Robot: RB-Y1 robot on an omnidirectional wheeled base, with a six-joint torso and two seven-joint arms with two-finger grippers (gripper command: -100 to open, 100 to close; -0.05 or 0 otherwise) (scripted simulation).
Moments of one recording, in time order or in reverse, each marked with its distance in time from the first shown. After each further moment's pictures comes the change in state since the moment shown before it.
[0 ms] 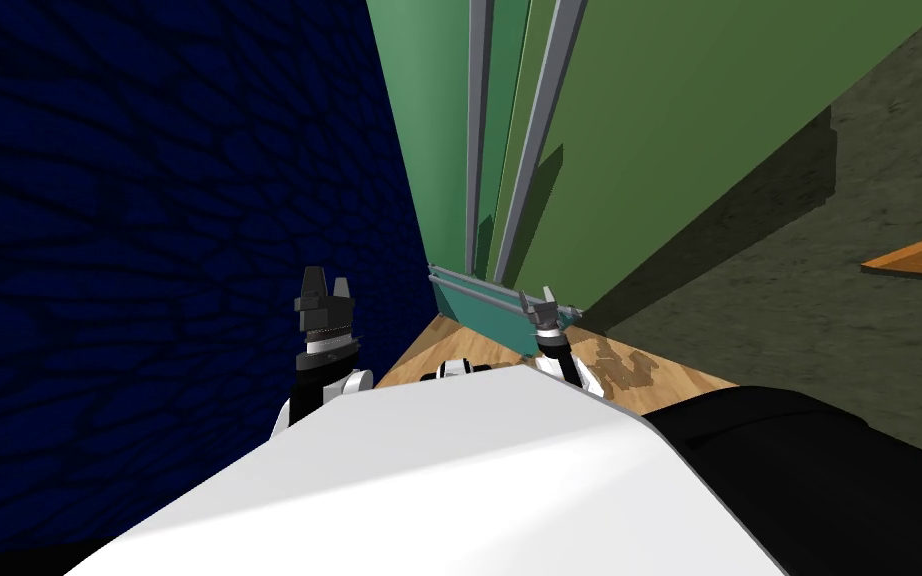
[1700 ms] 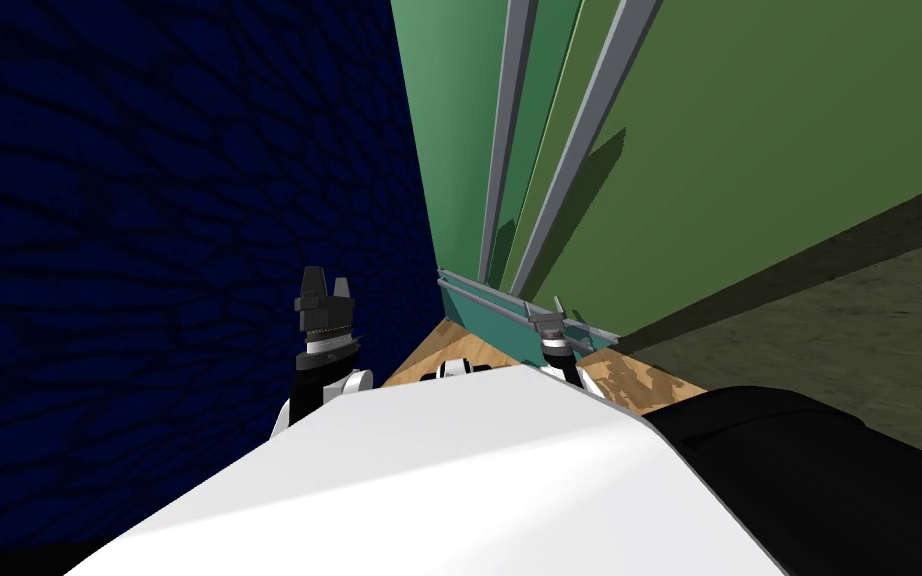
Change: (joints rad) left arm 0.000 0.000 0.000 0.000 0.000 0.000 0.000; right arm 0.018 0.018 -0.046 0.155 -0.002 -0.106 0.430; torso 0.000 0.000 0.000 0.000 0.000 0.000
